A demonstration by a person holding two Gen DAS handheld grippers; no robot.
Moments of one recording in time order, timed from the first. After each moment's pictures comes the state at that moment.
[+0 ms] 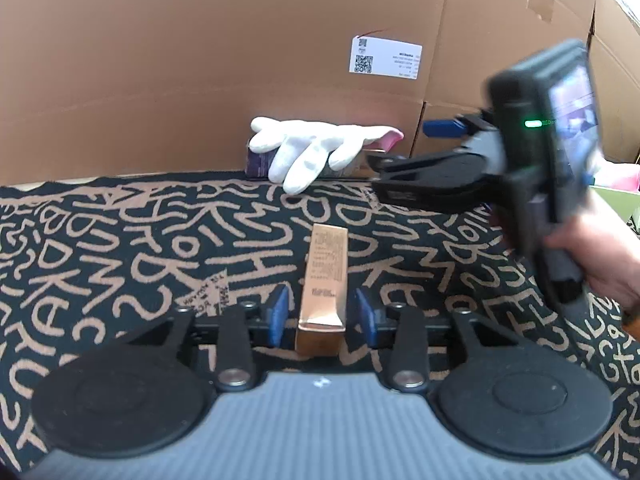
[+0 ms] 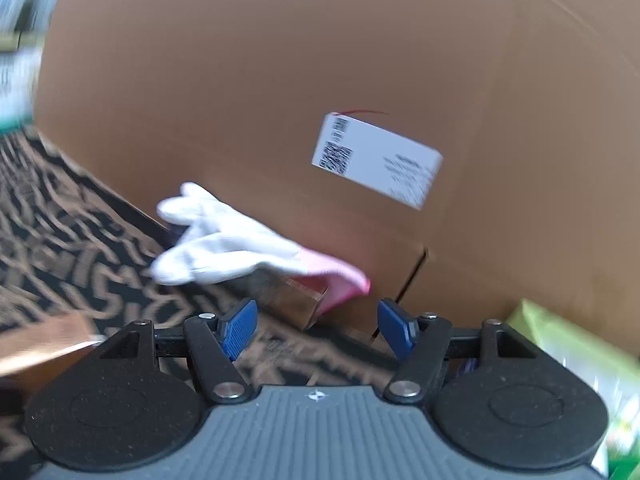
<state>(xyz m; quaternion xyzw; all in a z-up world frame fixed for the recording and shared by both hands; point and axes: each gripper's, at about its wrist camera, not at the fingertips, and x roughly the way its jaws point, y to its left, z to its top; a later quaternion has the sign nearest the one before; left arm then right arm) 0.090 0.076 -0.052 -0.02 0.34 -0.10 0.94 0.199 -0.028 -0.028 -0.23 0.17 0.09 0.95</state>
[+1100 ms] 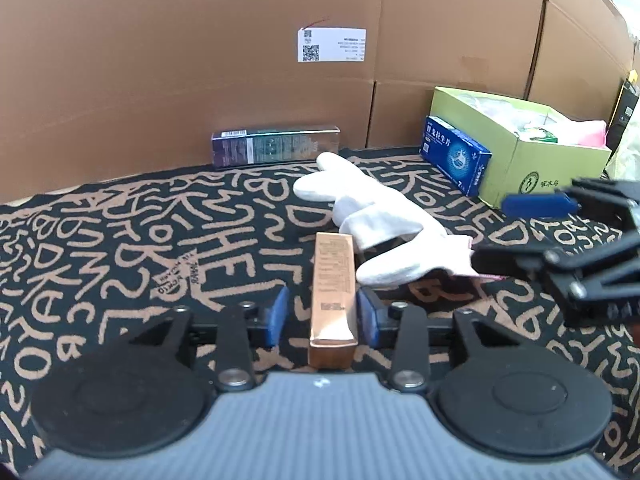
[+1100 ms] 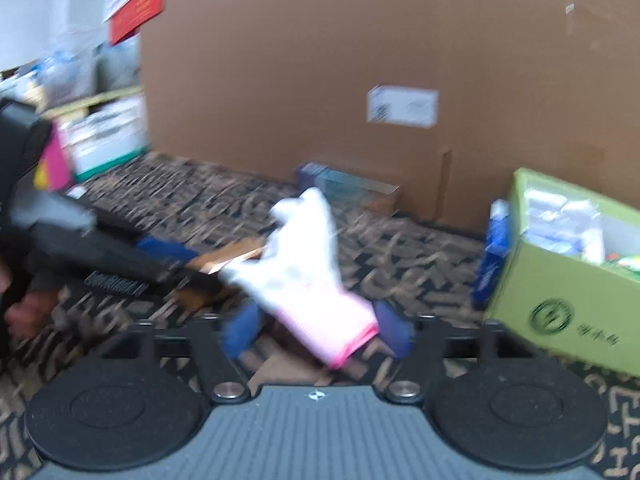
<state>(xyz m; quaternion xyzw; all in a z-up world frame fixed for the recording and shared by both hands) 0.060 0.052 -0.049 0.03 0.34 -0.13 0.93 0.045 -0.125 0.000 -0.06 0.24 0.23 0.94</state>
